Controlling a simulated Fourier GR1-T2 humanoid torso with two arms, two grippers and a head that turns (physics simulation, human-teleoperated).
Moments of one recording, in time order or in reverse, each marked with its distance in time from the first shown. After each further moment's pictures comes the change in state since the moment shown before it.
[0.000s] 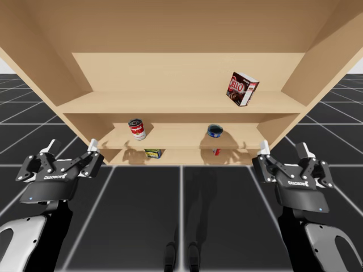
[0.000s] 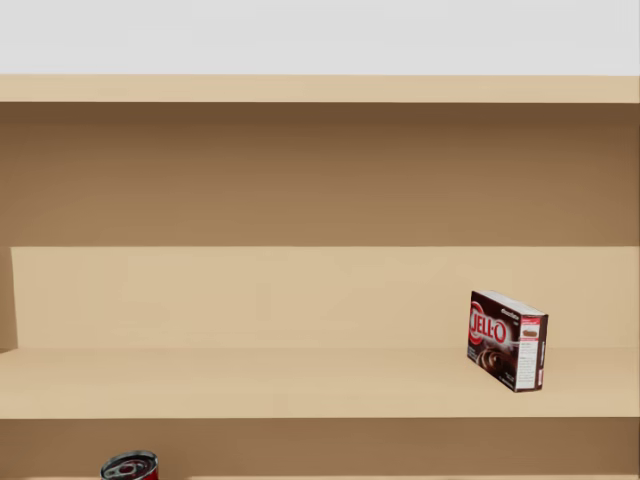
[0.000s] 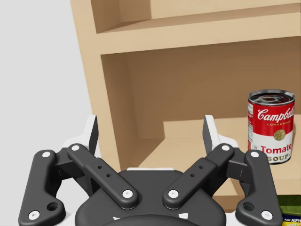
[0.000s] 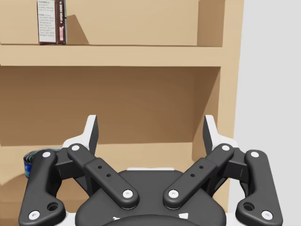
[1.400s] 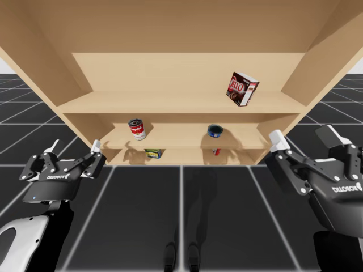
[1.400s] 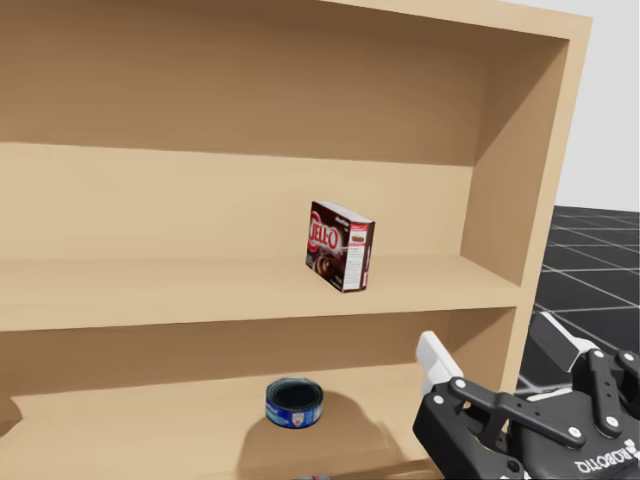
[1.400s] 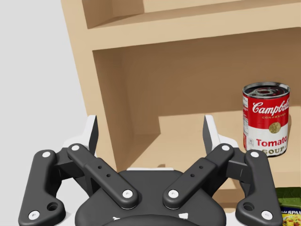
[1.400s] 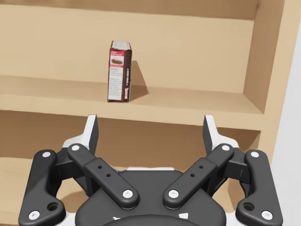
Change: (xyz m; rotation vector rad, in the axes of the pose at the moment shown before) left arm -0.002 -0.003 0.000 -0.019 0.019 -0.013; right arm 0.097 0.016 0.007 0.169 0.061 -0.005
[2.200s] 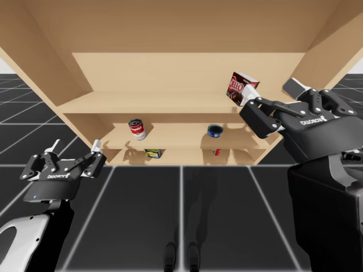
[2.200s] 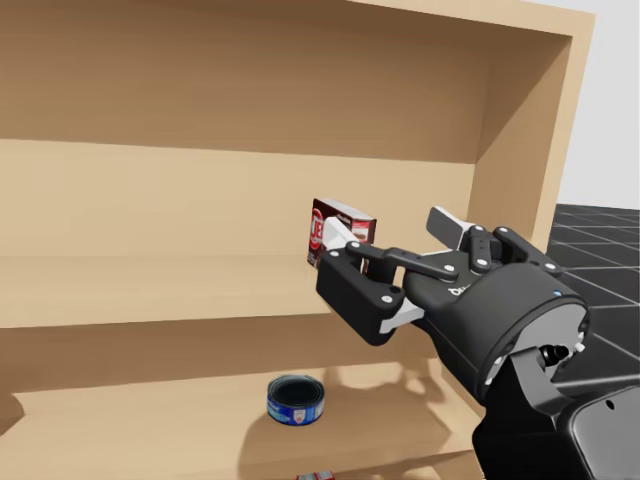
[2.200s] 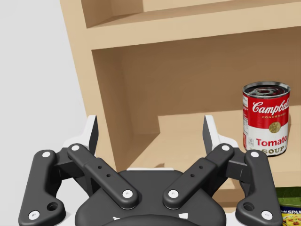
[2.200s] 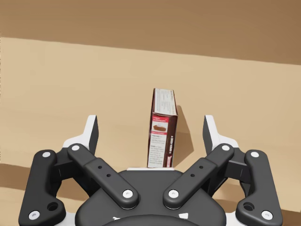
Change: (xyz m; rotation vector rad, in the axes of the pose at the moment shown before) left arm 0.000 0.000 -0.001 -0.003 0.005 0.001; right arm 0.041 0.025 -0.089 0.118 0.055 -0.033
